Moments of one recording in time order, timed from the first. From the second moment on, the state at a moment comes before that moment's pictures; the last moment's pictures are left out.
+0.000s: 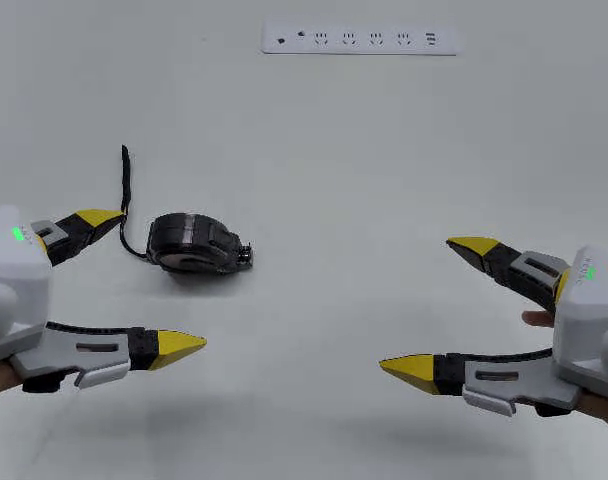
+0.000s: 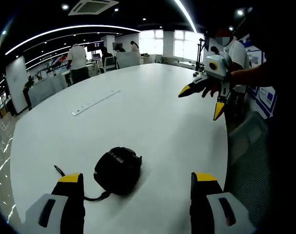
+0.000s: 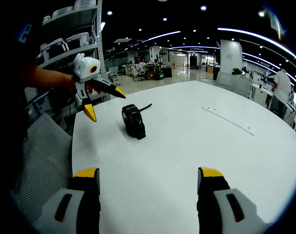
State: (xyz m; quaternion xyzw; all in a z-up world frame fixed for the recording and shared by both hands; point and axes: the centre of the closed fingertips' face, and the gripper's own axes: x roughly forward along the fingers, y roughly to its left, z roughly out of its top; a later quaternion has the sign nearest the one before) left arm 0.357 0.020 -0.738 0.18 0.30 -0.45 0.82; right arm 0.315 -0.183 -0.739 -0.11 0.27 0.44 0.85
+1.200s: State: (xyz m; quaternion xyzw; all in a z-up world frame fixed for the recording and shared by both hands) left arm 0.397 0.032 -0.782 0.32 0.36 -0.52 0.71; right arm 0.363 -0.123 -0.765 -0.16 0.24 0.54 0.79
